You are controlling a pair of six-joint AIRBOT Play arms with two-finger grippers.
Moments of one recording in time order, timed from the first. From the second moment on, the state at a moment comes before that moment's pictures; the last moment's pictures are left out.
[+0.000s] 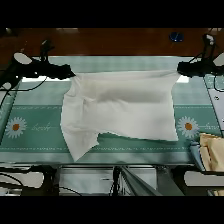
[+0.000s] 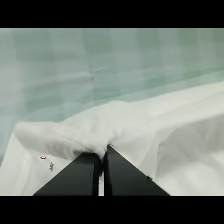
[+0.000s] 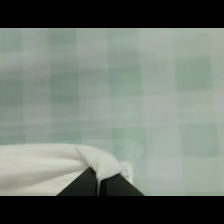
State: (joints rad) left arm 0.03 -1.61 1.35 0.84 -0.94 -1.14; right arm -0.18 -1.52 1.35 -1.25 0.85 1.41
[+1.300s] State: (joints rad) left arm 0.46 -1.37 0.74 0.88 -1.37 -1.03; right arm -0.64 -0.99 0.72 -1.14 1.27 1.23
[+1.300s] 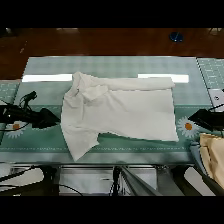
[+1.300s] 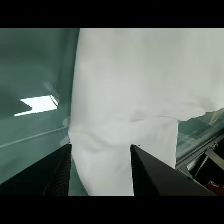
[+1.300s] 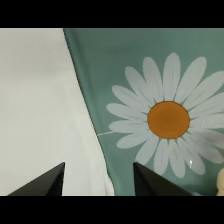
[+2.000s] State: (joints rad) left arm 0.30 -1.47 0.72 0.80 -1.22 -1.04; right arm -0.64 -0.96 0.70 -1.17 1.36 1.26
